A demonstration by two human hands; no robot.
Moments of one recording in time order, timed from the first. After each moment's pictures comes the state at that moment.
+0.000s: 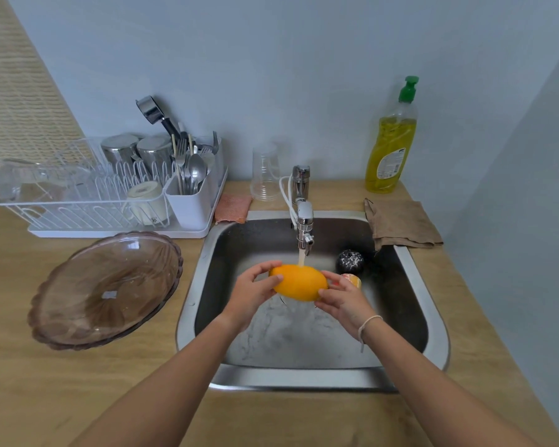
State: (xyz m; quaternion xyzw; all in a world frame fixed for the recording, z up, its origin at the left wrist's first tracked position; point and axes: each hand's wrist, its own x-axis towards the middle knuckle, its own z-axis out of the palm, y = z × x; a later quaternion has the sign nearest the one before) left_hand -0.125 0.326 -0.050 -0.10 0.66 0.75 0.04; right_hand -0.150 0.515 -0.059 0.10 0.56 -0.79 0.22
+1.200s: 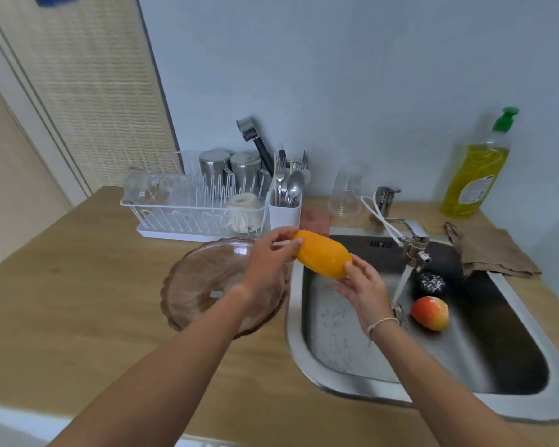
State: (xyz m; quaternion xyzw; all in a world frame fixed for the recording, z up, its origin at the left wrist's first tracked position) left_hand -0.105 0.170 0.027 -0.04 0.73 0.67 -0.12; right_hand -0.119 0.346 -0.006 0.07 0.56 -0.82 0.08
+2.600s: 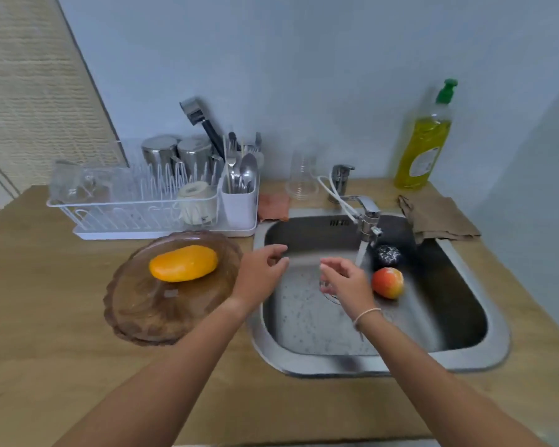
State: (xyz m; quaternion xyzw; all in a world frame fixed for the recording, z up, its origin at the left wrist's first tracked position) left_hand -0.100 0.224 0.002 -0.03 0.88 0.46 -0.07; right_hand -0.107 0.392 -0.021 0.05 0.75 -0.66 0.03
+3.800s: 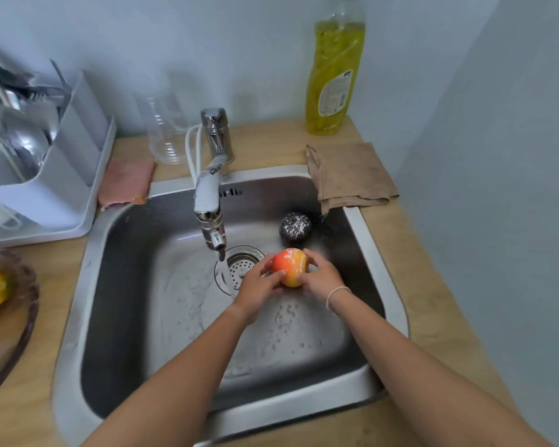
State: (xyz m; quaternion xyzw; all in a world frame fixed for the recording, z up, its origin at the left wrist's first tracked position) left_hand -0.205 0.436 -0.150 -0.16 0.64 0.72 0.21; right_hand -0.211 0.570 -0.127 0.20 0.76 -0.58 0.18
